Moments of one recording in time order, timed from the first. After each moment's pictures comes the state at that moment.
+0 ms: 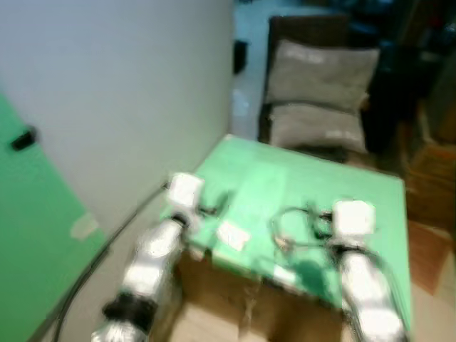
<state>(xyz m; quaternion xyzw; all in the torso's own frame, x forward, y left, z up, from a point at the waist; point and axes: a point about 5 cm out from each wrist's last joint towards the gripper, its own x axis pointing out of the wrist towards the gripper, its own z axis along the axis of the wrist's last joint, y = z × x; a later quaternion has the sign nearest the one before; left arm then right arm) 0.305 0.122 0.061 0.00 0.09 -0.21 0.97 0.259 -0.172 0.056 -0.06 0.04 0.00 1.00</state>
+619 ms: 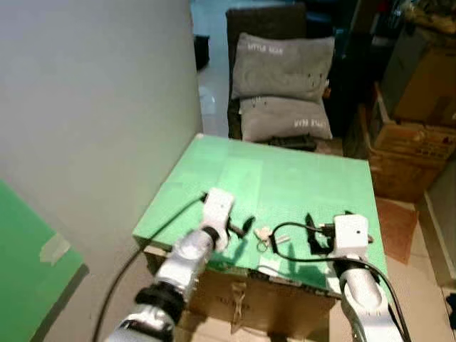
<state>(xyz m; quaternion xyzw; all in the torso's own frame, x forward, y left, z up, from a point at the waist) 0.303 0.063 0.030 0.02 0.20 -0.26 0.94 0.242 -0.178 0.046 -0.07 0.06 0.00 1.00</state>
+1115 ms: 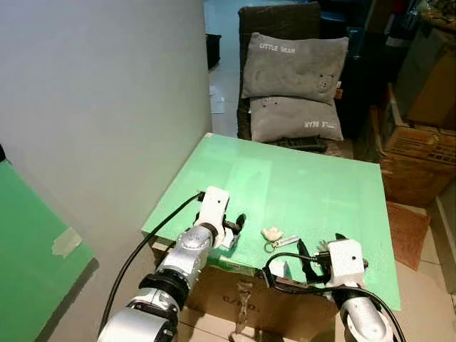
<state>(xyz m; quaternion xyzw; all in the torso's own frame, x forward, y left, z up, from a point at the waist) 0.315 0.069 0.027 0.01 0.24 -0.19 0.95 0.205 -0.174 0.029 -0.08 0.11 0.05 0.99</state>
